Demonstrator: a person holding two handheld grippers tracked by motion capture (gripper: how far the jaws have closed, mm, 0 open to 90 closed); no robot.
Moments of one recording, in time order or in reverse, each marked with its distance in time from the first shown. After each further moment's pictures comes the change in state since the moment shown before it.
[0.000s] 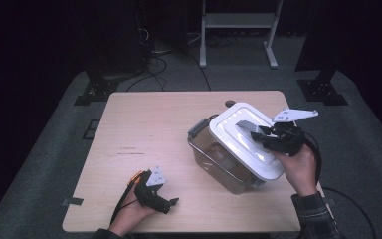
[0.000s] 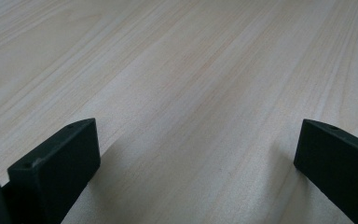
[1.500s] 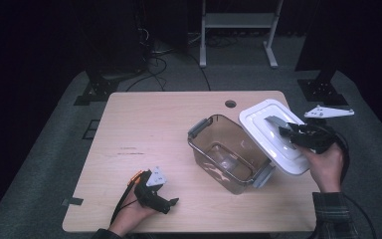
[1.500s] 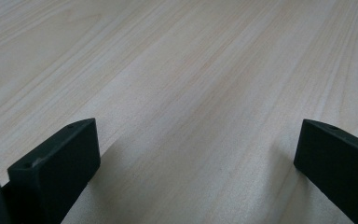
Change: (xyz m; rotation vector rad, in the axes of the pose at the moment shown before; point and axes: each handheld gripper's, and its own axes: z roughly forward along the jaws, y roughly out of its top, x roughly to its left) left arm 0.000 0.000 0.000 0.004 0.000 0.004; right arm -0.061 -0.030 -0.031 -0.012 -0.104 0.125
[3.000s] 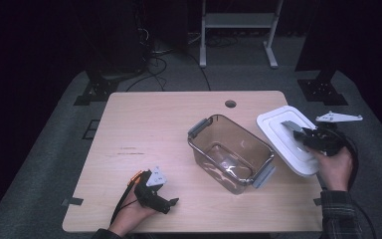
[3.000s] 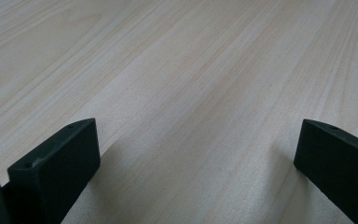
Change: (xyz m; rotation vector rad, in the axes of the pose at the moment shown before) left arm 0.000 0.000 0.000 -0.004 0.000 -0.002; right arm -0.049 -0.037 0.011 0.055 -0.102 0.060
